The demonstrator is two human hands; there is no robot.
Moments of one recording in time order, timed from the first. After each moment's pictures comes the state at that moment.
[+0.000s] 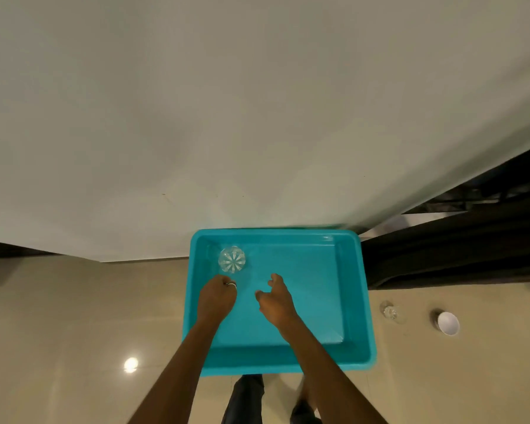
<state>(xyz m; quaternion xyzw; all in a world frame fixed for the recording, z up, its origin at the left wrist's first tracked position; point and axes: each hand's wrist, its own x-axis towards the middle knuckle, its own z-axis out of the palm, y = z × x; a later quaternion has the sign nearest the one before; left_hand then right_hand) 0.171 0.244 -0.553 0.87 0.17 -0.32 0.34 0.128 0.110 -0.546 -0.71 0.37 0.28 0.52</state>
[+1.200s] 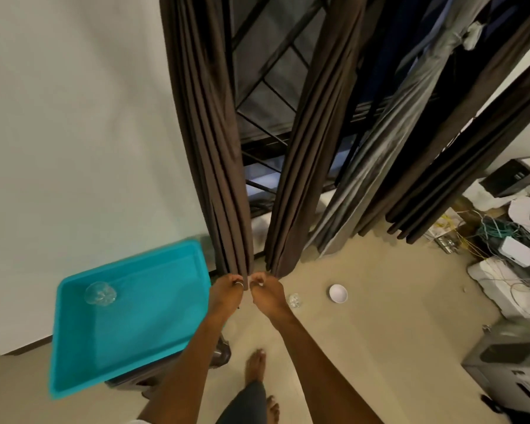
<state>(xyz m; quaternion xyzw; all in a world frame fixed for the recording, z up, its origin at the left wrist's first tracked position) -0.065 -0.114 -0.384 0.90 -0.06 -0.29 0.33 -0.131 -0.205 -0.372 -0.71 0.42 0.06 0.56</state>
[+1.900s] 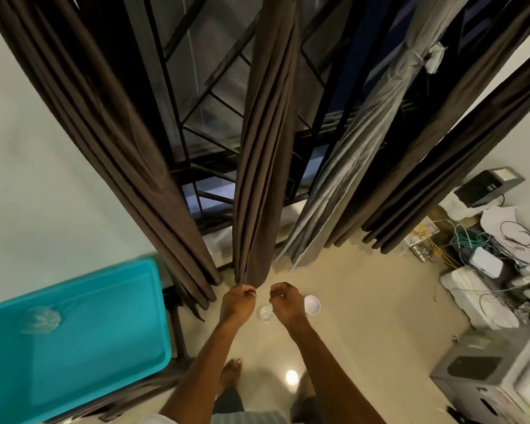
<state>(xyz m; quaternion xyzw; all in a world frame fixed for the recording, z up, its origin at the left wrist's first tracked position) -0.087 -0.275 -0.409 0.85 -0.03 -0.37 0.36 -0.169 -0.375 -0.394 -0.71 0.49 0.04 0.51</state>
